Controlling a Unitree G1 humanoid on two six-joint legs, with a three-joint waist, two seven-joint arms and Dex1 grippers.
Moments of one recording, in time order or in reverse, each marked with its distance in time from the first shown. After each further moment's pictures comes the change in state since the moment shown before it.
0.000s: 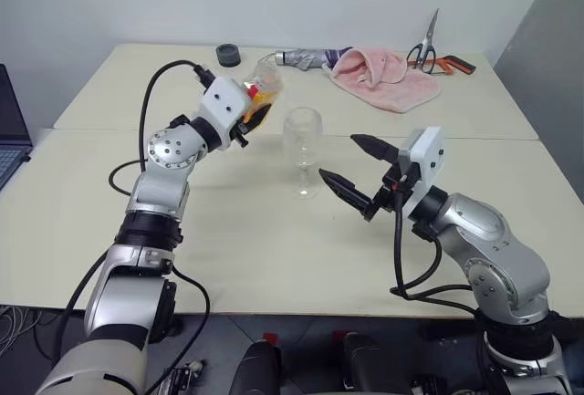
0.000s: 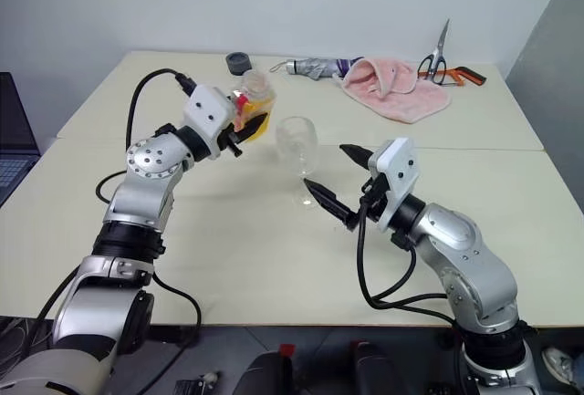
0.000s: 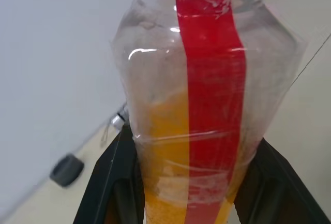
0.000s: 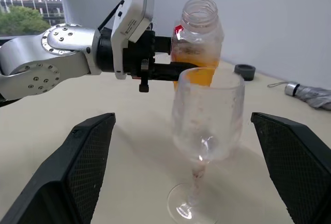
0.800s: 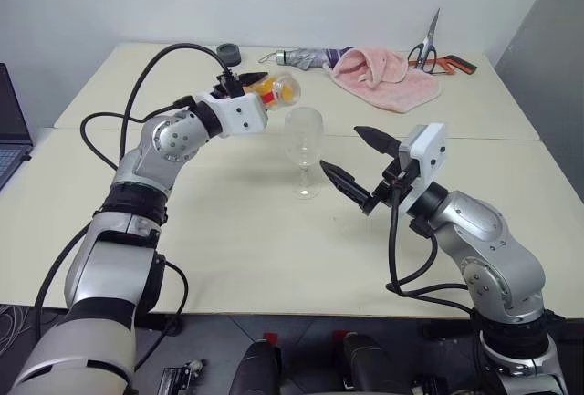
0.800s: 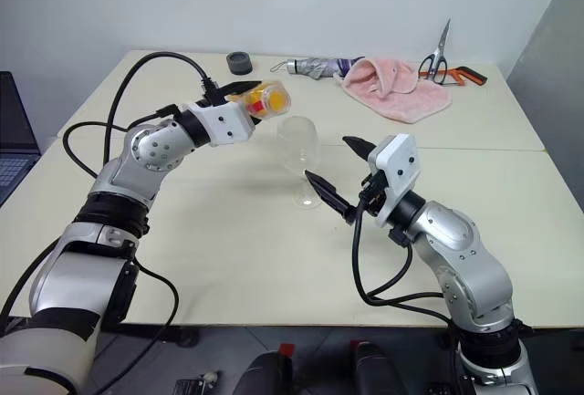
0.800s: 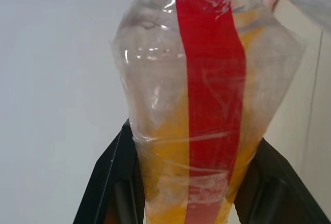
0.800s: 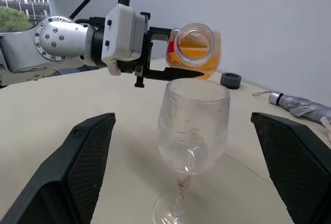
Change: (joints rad) left arm -0.186 0.096 -0.123 0.328 0.363 -0.513 0.207; right arm 0.003 0.013 0.008 0.007 -0.038 -0.042 -0.013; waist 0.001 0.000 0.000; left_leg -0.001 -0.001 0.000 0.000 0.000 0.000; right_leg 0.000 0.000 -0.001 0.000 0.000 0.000
